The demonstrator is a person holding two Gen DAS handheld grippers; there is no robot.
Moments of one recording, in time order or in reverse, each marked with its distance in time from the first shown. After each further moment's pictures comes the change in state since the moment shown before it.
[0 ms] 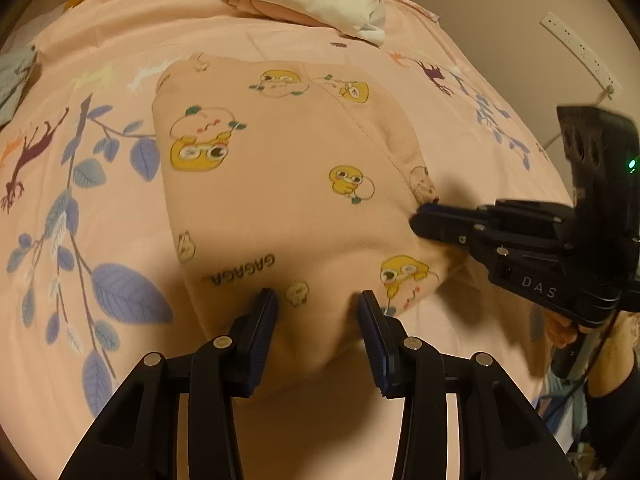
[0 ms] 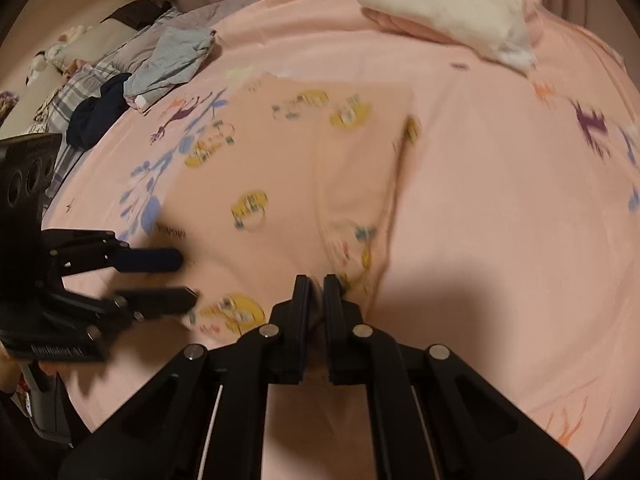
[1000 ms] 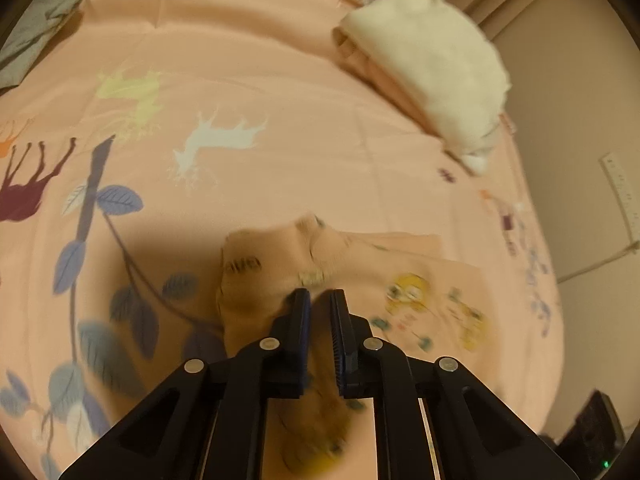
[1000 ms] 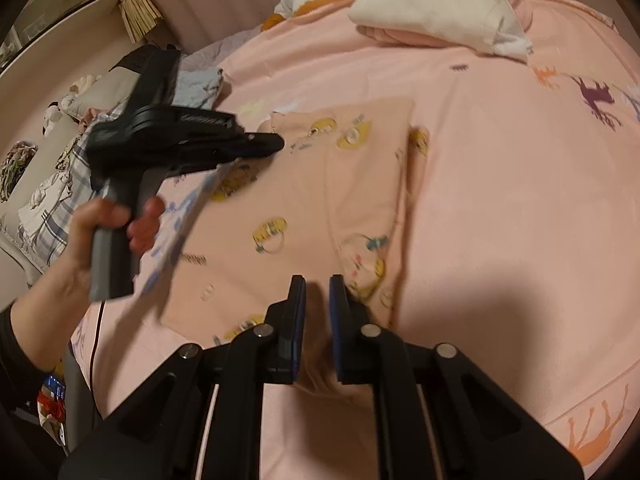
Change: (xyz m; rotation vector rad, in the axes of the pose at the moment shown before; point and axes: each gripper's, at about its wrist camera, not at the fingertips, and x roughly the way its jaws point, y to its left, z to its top) left arm 0.039 0.100 0.130 -0.350 -0.114 -0.021; right arm 0.002 -0.006 0.004 0.106 -0.089 0.125
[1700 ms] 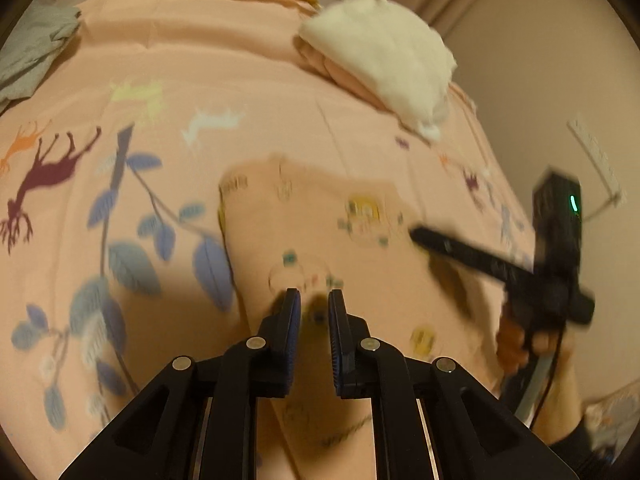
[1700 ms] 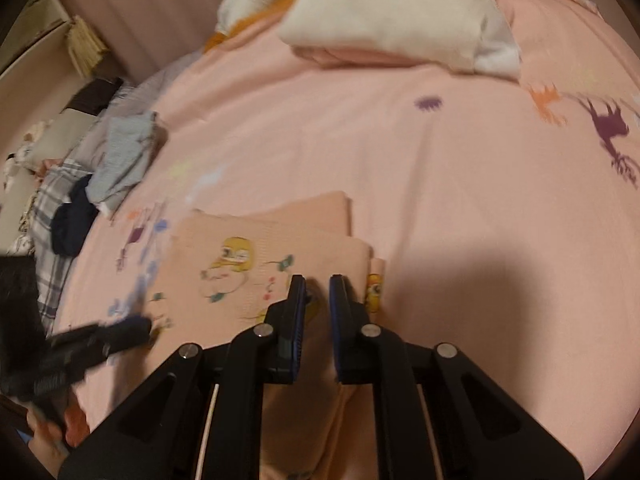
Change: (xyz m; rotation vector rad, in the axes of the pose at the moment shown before) left arm -0.047 -0.012 -0.063 0.140 -0.035 -0.055; right arm 0.057 -0.043 0.094 0.138 -0.031 -0.106
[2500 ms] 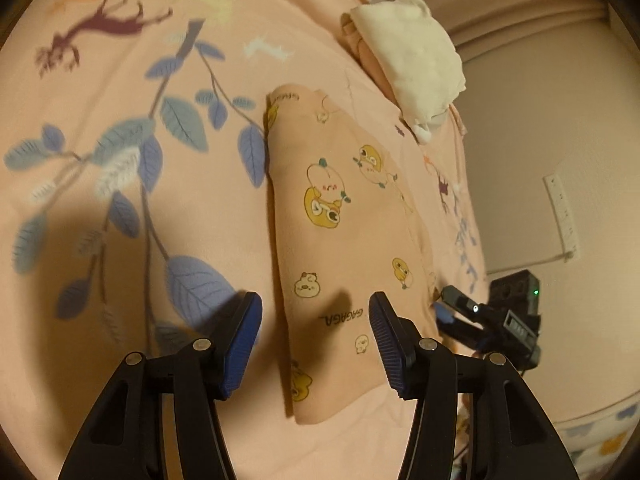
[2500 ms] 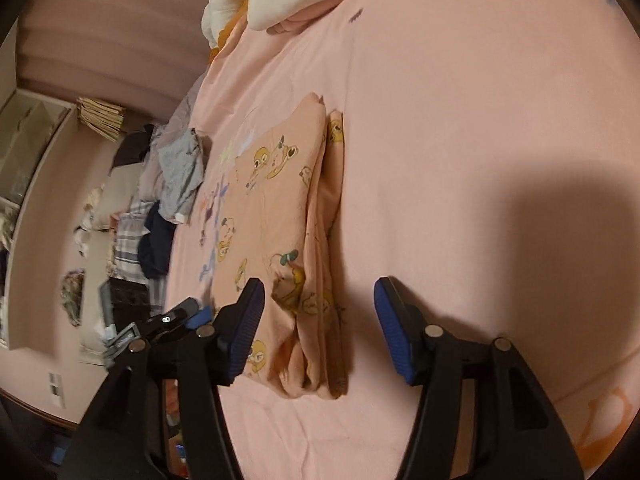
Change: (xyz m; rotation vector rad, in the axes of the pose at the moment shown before) left arm -0.023 0.044 -0.047 -0.311 0.079 -0.243; right arm -0.062 -0.050 -0.090 0.340 0.123 0.340
